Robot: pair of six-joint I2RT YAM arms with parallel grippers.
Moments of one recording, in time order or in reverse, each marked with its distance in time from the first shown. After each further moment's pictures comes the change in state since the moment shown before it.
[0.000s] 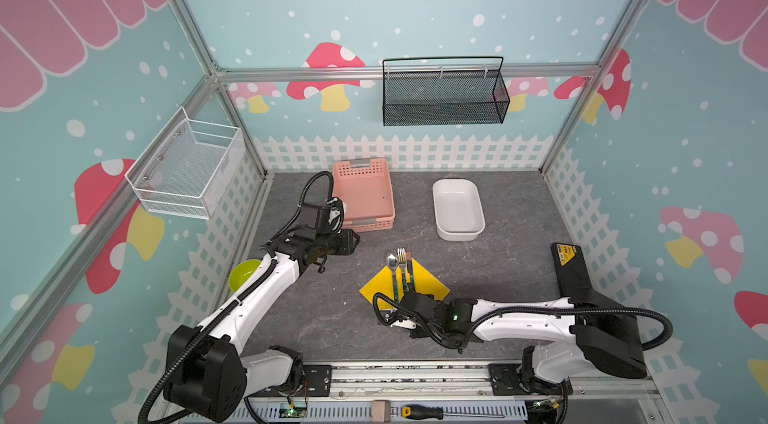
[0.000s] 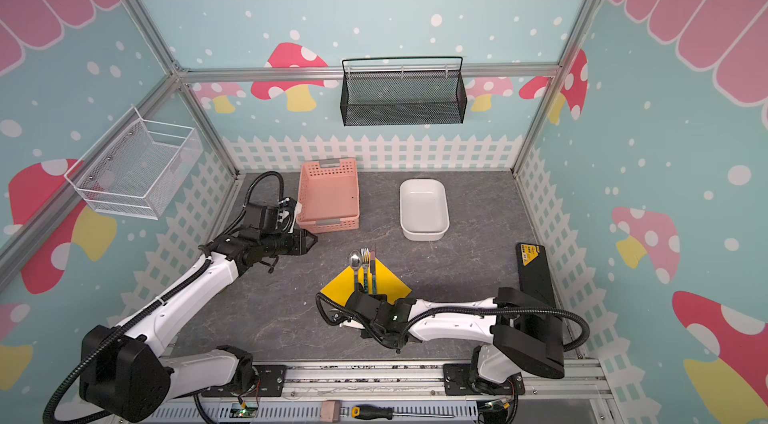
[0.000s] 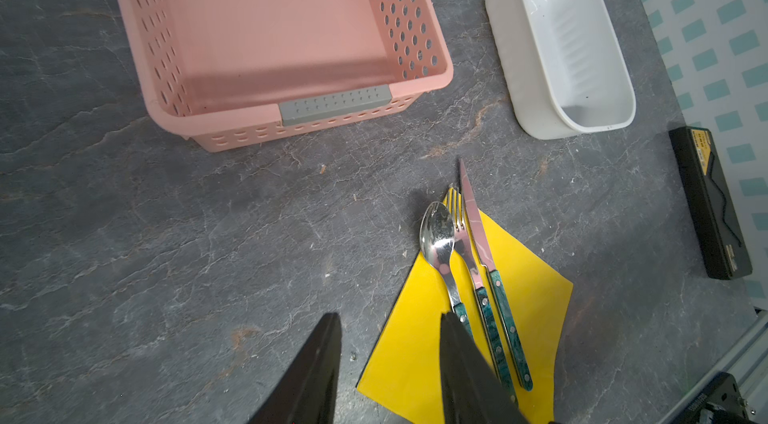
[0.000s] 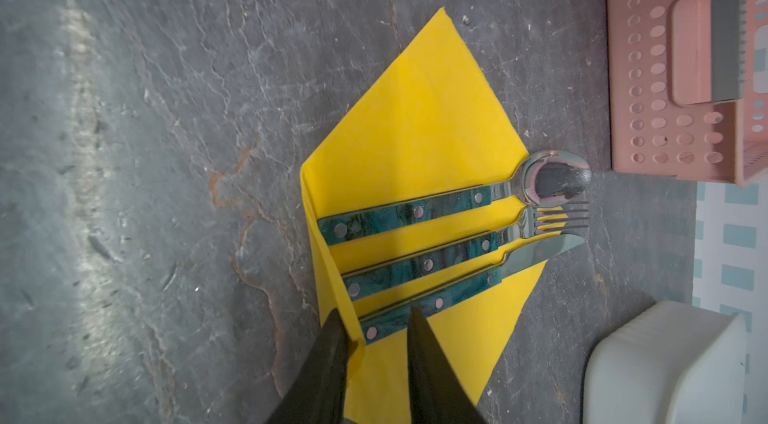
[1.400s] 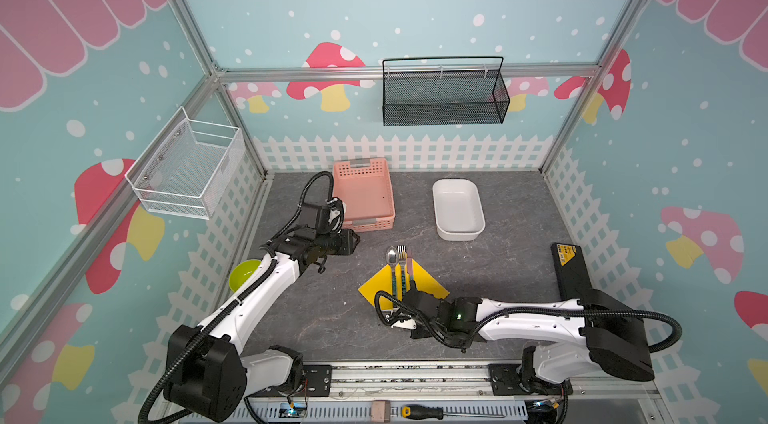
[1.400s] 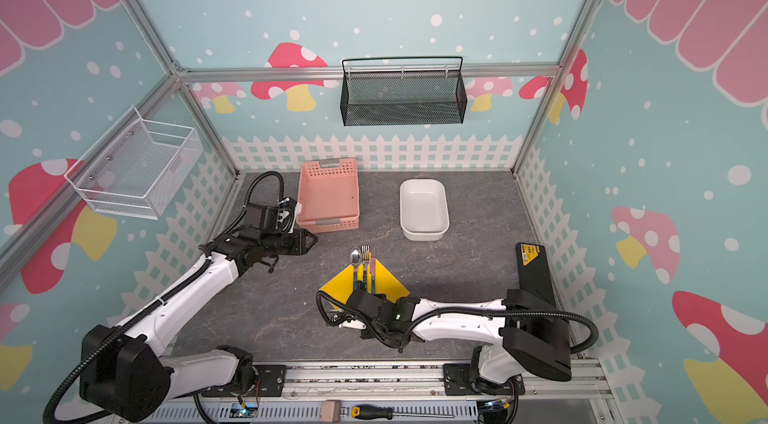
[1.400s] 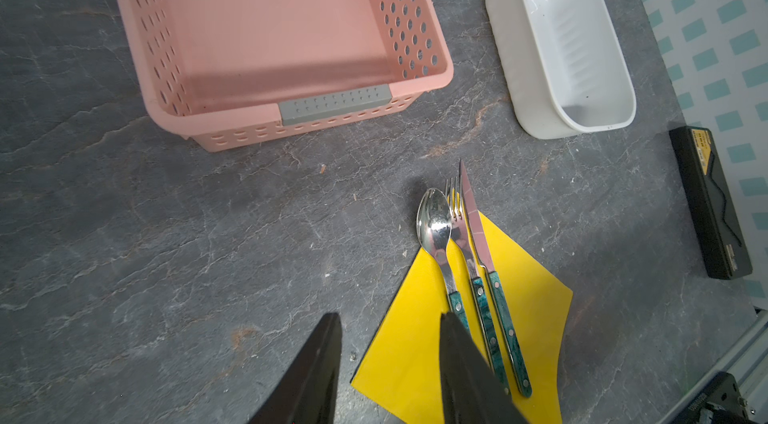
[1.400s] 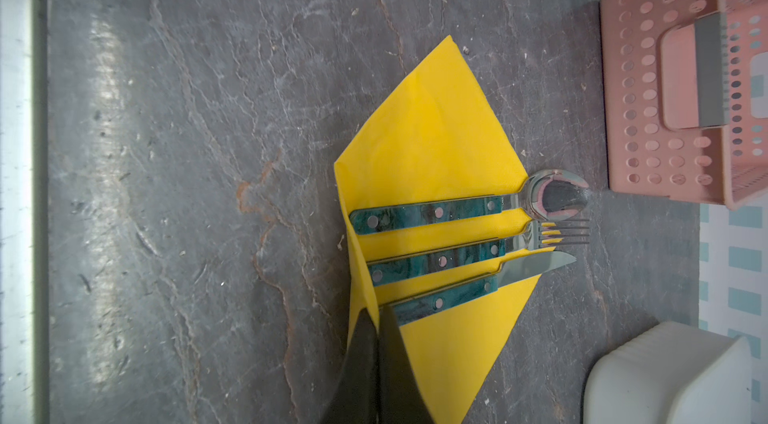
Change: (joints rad) left arm 0.000 0.001 0.000 0.000 0.000 0.000; right arm -0.001 -0.032 0.013 -0.021 -0.055 -0.014
